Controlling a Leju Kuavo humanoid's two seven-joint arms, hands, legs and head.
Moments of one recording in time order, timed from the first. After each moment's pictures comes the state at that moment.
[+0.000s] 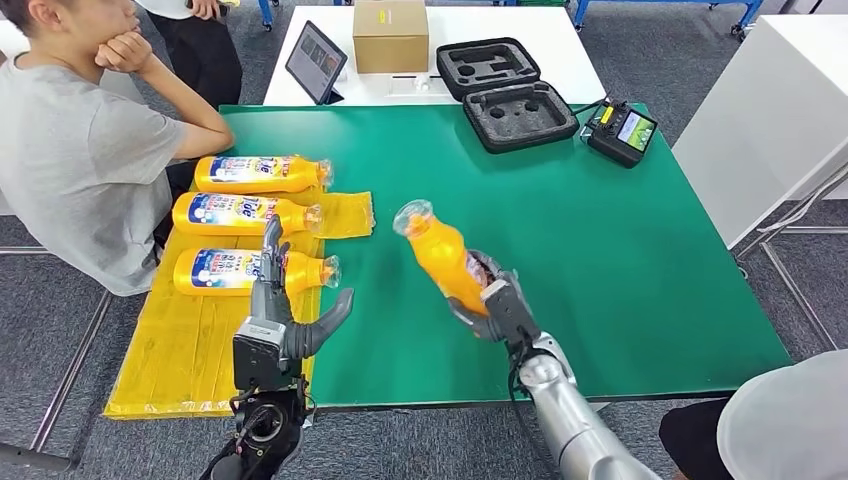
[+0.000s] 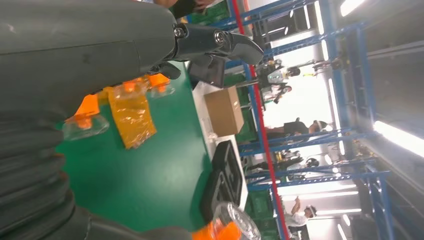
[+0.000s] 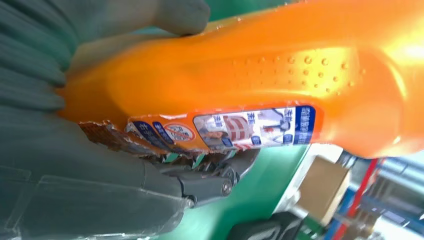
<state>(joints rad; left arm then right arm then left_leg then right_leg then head) -0.18 -0.11 -0.46 -1.37 0.07 0.65 -0.69 -0.41 0.11 0.03 -0.71 0.33 -0.19 -0.70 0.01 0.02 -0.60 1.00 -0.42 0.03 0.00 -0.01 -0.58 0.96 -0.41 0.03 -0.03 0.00</state>
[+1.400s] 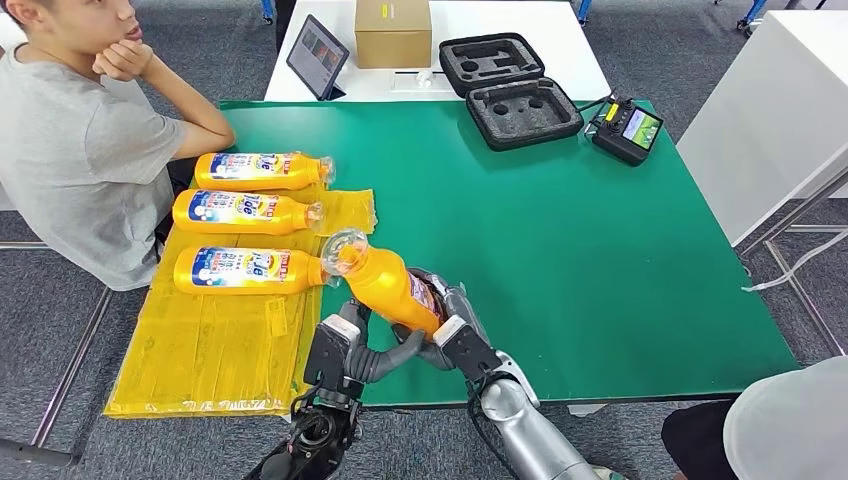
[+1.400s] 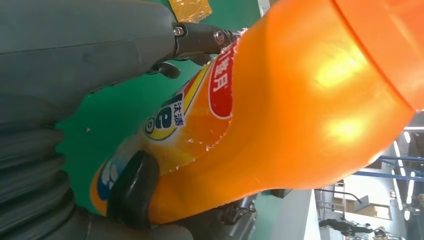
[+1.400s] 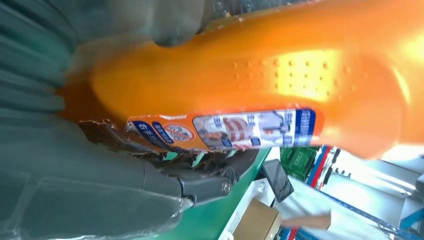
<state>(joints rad) -0.25 -0.22 -0.60 -1.05 0.25 0.43 -0.67 -0.30 0.13 0.28 -0.95 0.23 -0.22 -0.70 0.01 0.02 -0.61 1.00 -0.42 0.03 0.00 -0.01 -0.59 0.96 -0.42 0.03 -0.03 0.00</state>
